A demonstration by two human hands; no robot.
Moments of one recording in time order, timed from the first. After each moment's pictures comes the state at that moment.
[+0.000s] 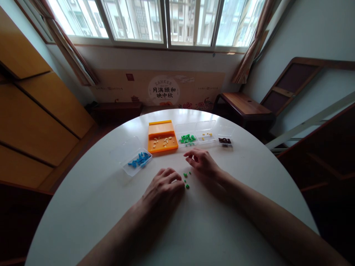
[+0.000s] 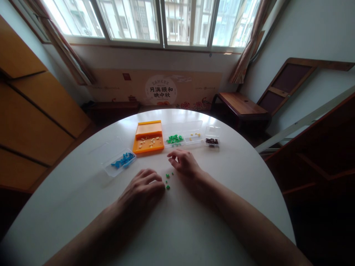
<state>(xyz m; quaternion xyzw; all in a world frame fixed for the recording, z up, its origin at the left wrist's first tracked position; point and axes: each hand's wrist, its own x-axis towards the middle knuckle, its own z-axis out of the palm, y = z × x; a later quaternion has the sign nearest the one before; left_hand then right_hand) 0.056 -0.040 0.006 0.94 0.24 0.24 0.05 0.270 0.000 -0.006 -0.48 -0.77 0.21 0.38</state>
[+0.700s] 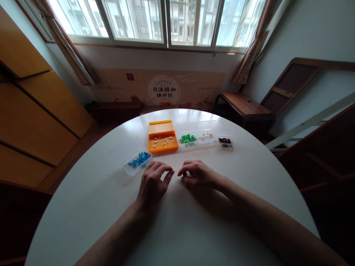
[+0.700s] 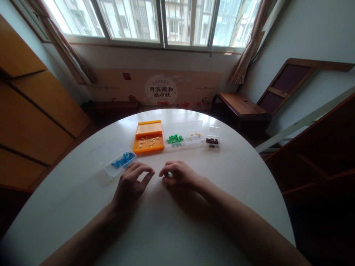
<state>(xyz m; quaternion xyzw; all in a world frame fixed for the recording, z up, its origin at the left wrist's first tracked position) 0.054 -0.035 0.004 0.82 0.42 0.39 0.04 0.263 -0.022 0.003 -0.35 -0.84 0.29 0.28</state>
